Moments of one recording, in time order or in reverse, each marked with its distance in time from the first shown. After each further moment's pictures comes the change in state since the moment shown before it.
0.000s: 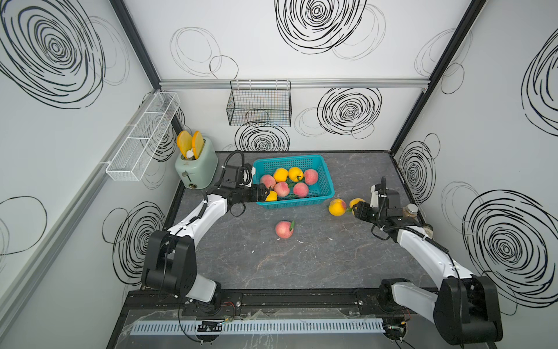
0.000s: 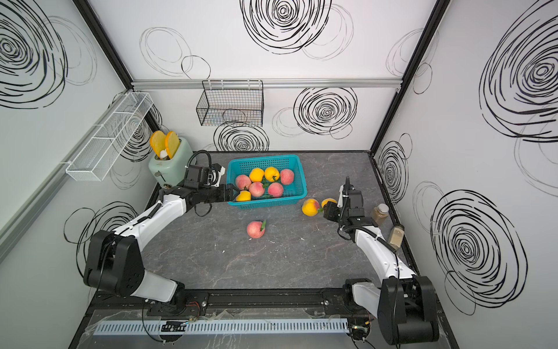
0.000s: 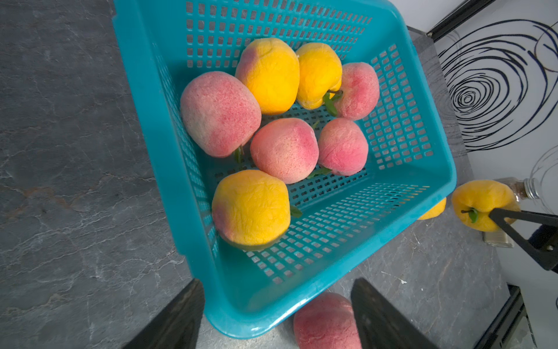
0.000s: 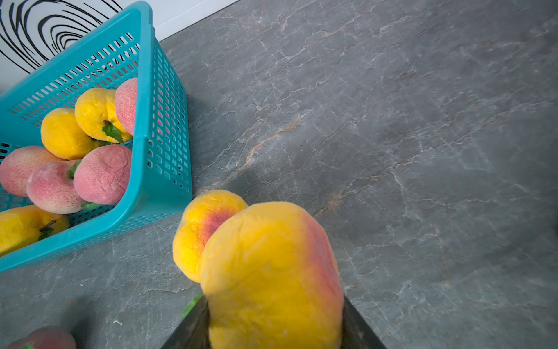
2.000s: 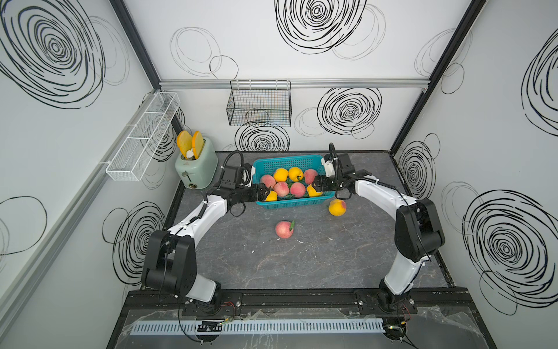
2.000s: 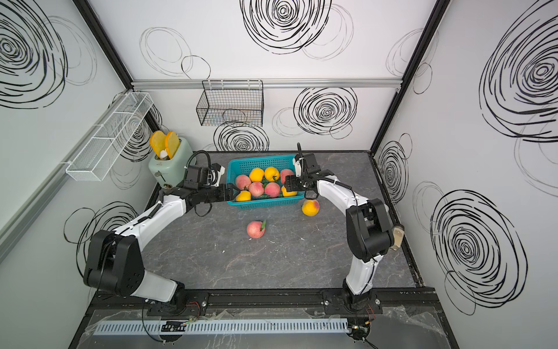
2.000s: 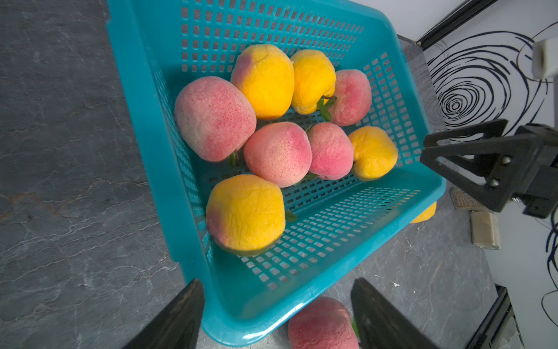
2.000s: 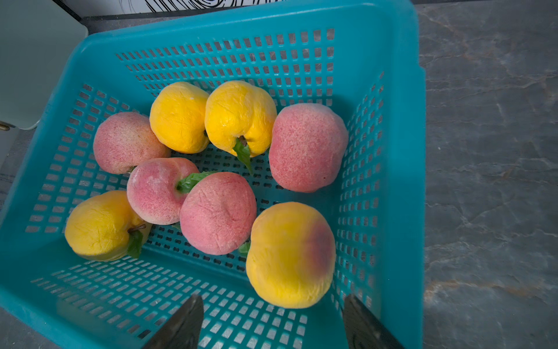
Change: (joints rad) left arm 0.006 0.000 -0.015 0.038 0.026 -0.019; right arm 0.295 0.667 0.720 -0.139 -0.064 -0.131
